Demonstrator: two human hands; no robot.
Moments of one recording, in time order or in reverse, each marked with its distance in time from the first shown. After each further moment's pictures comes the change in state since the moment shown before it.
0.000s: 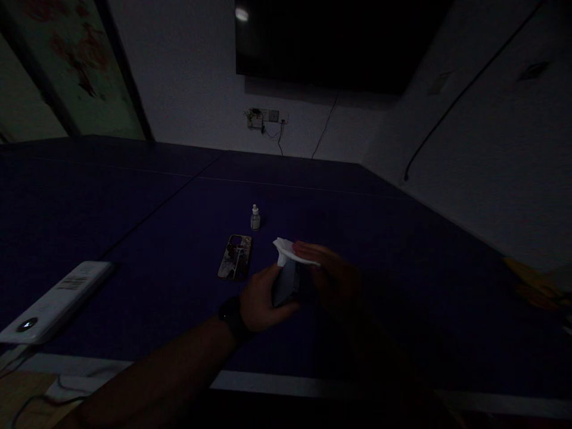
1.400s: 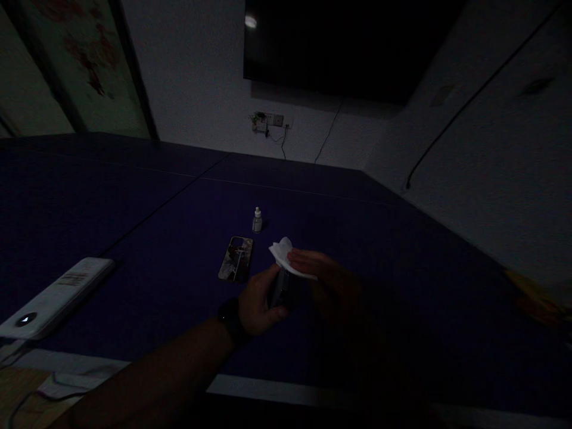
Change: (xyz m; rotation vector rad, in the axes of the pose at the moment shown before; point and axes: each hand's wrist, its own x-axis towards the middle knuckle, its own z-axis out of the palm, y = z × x) left_hand -0.001 -0.009 0.001 -0.193 0.053 0.123; right_hand 0.006 -0.011 -0.001 0.071 -0.051 -0.041
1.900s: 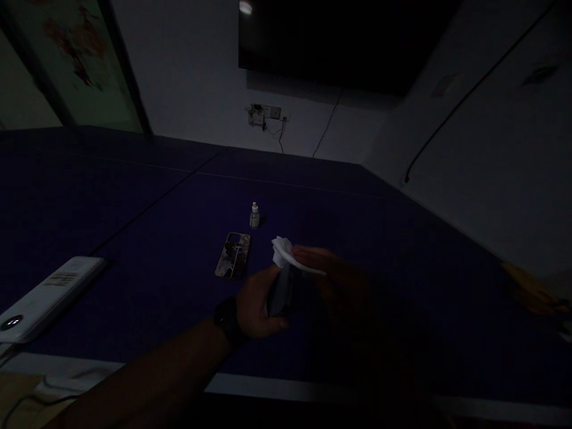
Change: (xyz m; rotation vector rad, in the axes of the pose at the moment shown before) left_hand -0.004 0.001 -0.003 0.056 -0.065 0.061; right_hand -0.001 -0.009 -0.010 0.003 0.033 0.055
